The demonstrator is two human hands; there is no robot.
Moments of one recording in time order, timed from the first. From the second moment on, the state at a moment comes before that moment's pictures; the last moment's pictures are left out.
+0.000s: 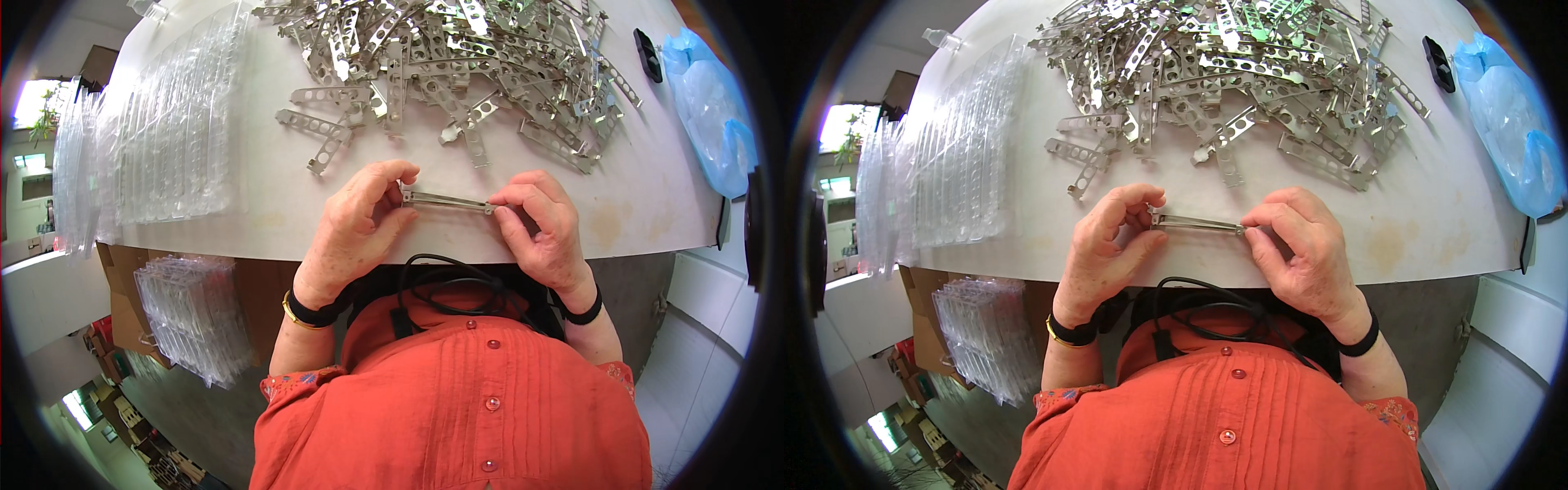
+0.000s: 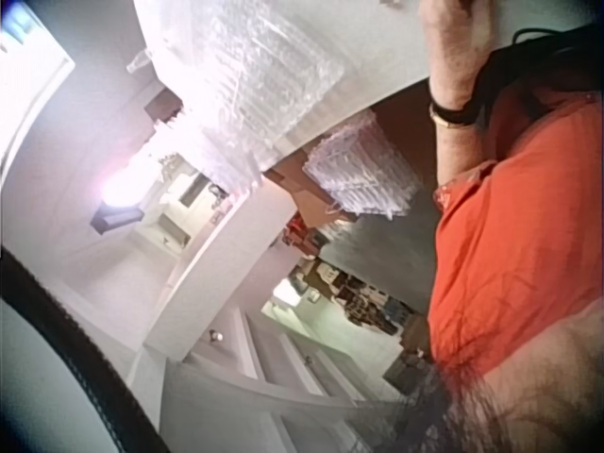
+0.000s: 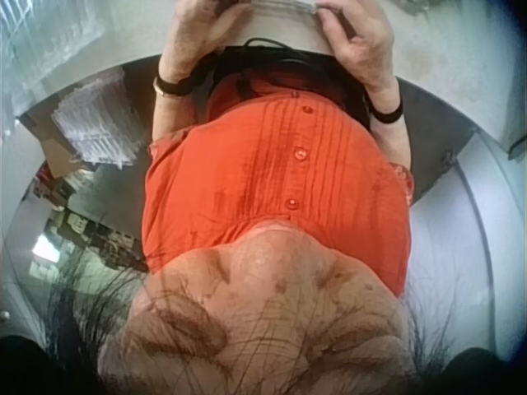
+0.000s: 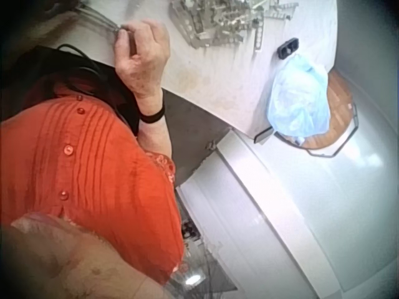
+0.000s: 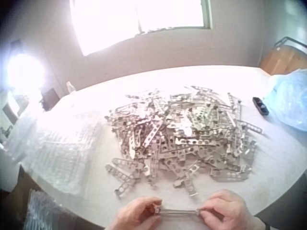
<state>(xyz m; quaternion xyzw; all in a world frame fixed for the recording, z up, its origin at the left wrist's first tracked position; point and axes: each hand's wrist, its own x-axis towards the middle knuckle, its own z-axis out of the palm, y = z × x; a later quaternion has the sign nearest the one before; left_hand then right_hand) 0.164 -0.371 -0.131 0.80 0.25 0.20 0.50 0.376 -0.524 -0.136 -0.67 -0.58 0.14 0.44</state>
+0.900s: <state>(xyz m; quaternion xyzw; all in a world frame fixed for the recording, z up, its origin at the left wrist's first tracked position) 0.173 -0.377 -0.132 0.83 0.25 0.27 0.42 0.370 -0.528 -0.130 -0.64 -0.65 0.12 0.39</state>
